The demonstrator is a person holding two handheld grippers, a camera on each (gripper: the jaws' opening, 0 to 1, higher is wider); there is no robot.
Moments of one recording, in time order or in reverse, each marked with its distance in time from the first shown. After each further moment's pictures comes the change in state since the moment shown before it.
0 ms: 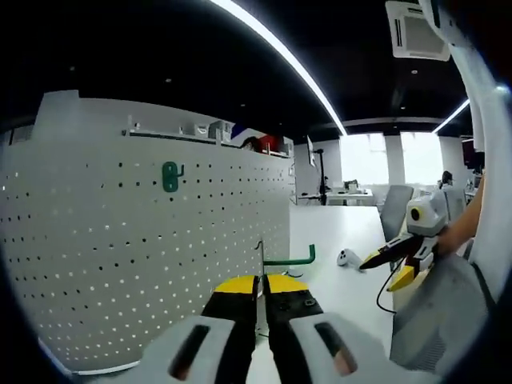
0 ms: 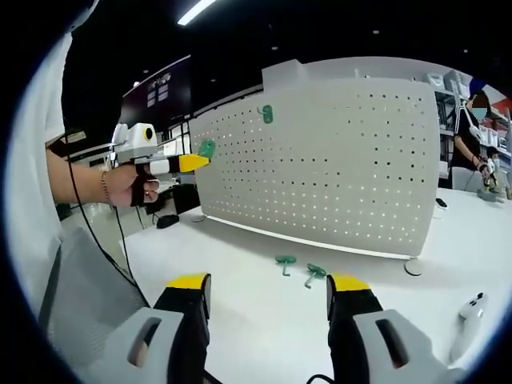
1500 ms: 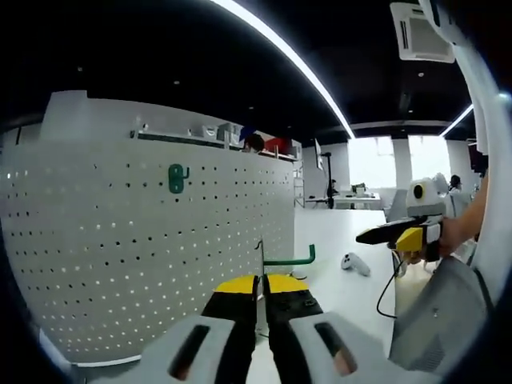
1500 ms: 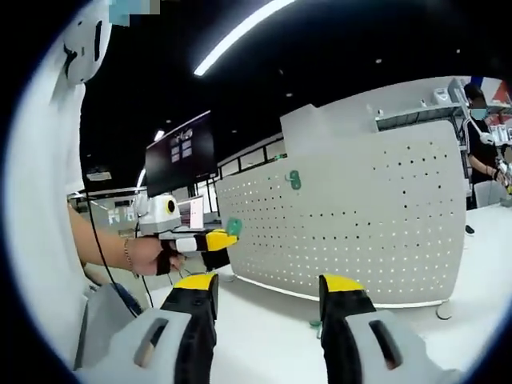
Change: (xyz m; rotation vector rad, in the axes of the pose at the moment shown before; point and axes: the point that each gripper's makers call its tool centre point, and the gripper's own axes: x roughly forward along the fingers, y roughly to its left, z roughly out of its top) left arm -0.005 0.000 -0.001 -0.012 -0.008 0.049; right arm 0.008 0.032 0.090 0.082 -0.291 0.162
